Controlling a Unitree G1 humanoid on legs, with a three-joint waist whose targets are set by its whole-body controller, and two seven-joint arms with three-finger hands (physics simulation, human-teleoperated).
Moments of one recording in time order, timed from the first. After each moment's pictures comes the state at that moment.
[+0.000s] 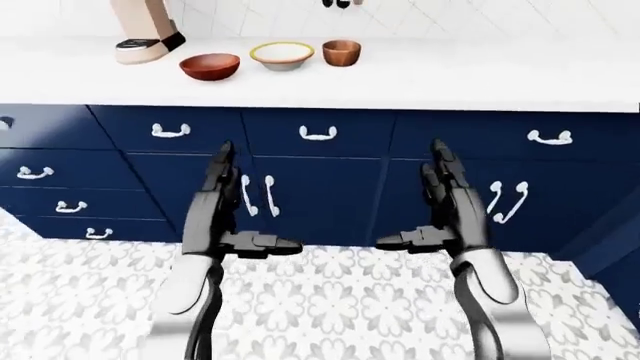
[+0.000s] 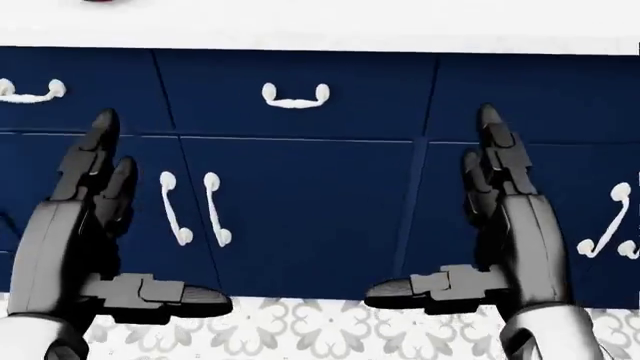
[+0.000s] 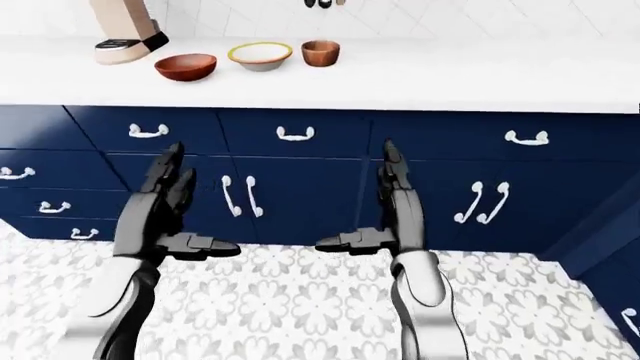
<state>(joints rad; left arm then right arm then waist) -0.12 0.06 0.08 -0.61 -0.01 0.67 -0.09 -0.10 -0.04 -0.06 -0.53 0.04 0.52 0.05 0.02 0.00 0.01</state>
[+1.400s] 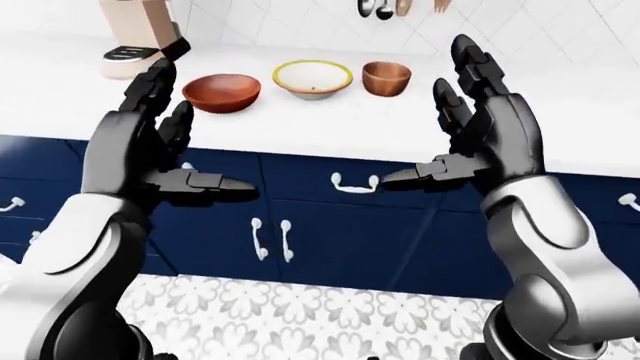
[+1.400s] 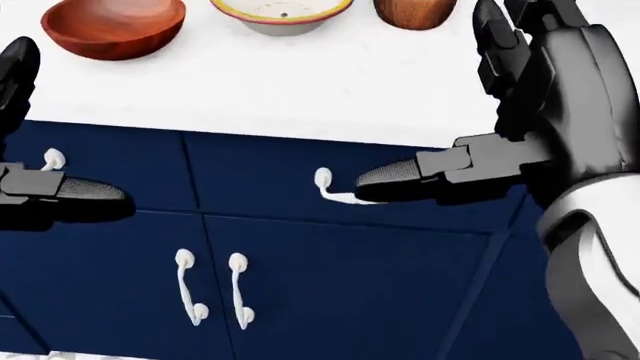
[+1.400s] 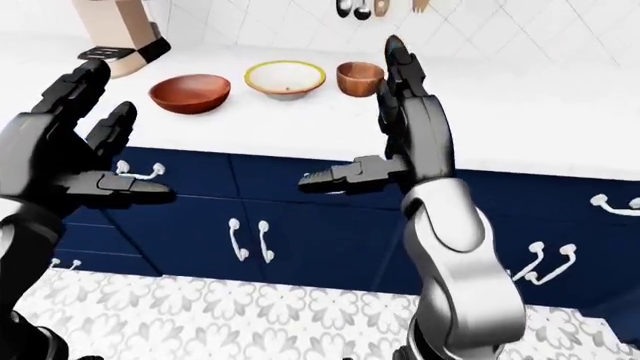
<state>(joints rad) -0.56 0.36 0.37 -0.81 -0.43 1.27 0.04 -0.59 -0.14 -0.14 -0.79 0.12 1.11 0.00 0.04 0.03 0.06</state>
